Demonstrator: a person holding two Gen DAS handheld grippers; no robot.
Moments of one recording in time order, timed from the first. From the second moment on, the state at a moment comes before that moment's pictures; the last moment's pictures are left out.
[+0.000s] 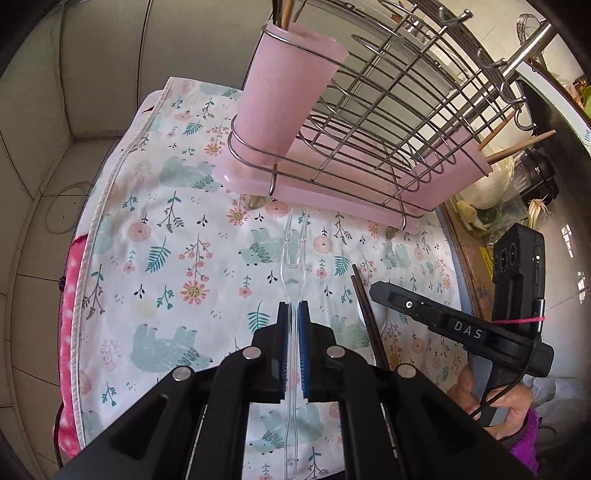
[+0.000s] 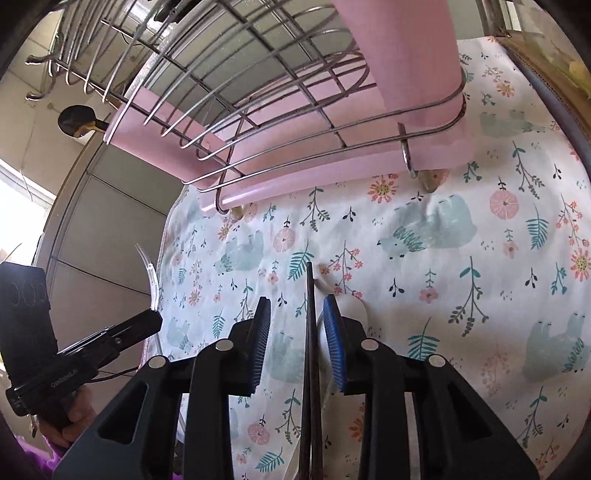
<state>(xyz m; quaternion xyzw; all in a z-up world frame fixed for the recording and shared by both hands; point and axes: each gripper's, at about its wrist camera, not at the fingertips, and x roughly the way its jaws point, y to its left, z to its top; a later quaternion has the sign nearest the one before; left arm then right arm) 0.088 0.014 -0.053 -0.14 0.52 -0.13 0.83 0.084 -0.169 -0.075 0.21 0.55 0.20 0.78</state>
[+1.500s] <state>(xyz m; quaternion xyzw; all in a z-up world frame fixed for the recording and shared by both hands) 0.081 0.016 -0.043 -0.16 0.51 -0.13 0.84 0.076 -0.226 -0.095 0.27 0.54 0.14 0.78</state>
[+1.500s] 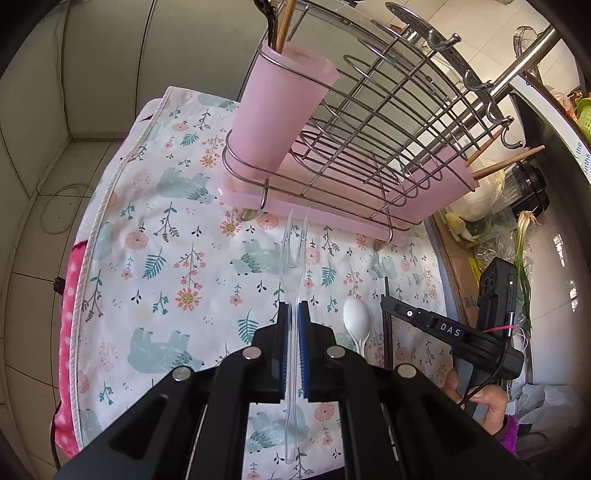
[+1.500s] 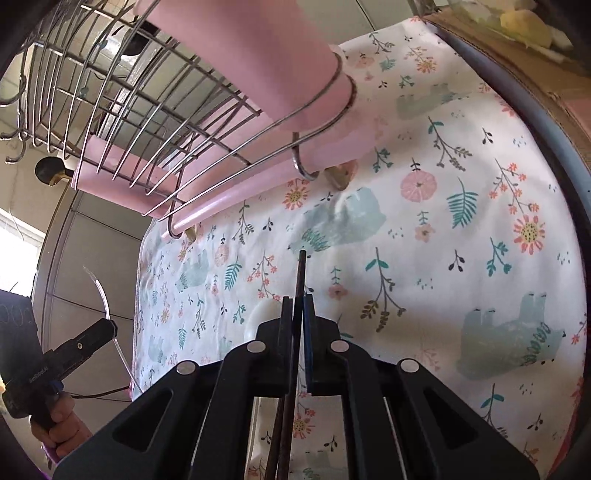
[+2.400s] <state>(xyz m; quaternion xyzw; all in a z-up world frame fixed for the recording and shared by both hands) 0.067 0.025 0.048 -0.15 0.34 -0.15 0.92 0.006 -0.255 0.043 0.20 0.32 0.13 0.92</state>
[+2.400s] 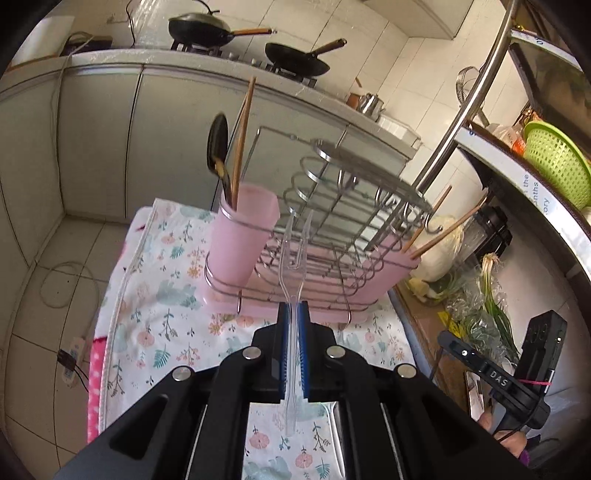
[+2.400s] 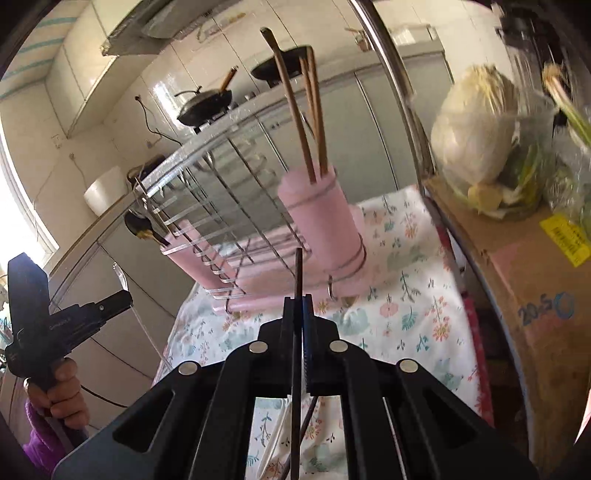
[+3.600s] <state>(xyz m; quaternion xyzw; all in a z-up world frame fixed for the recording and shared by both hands) 0.158 0.012 0.087 -0.03 0.16 -0.04 0.99 0.097 -0.220 0.121 0.04 0.03 0.07 1.00</state>
